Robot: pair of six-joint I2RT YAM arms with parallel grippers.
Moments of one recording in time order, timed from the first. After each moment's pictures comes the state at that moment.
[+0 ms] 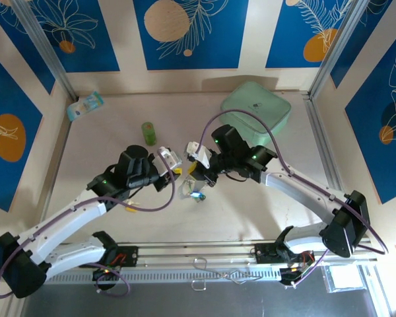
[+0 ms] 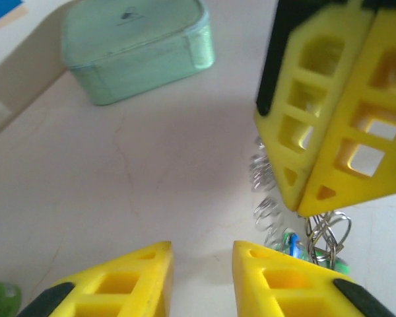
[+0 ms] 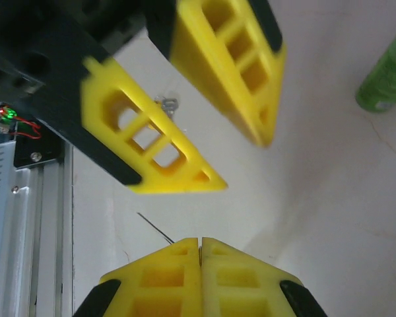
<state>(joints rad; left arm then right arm) -0.71 1.00 0.80 -0.32 0.22 0.34 0.78 1.32 1.15 -0.58 -0.49 -0.35</state>
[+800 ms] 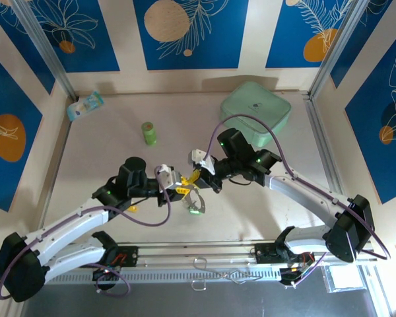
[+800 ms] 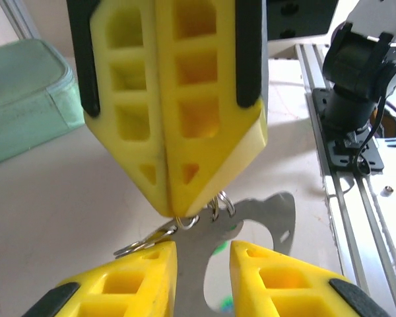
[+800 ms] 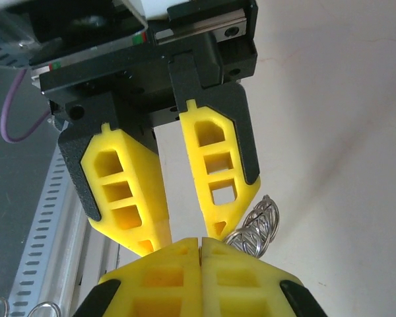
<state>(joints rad) -0.70 0.95 0.57 -0.02 0.64 0.32 0.75 1.28 1.07 -0.55 -0.71 -0.42</state>
